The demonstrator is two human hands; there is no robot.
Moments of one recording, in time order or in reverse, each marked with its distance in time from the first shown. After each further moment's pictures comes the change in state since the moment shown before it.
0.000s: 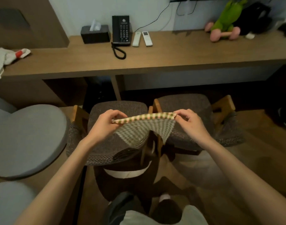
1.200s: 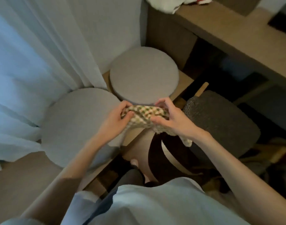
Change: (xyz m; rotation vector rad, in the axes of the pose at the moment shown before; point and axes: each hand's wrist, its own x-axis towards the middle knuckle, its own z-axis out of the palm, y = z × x) left_hand -0.330 -0.260 -0.167 -0.200 0.669 -0.529; right_hand -0.046 -0.227 0.473 -0.009 -1.178 -0.448
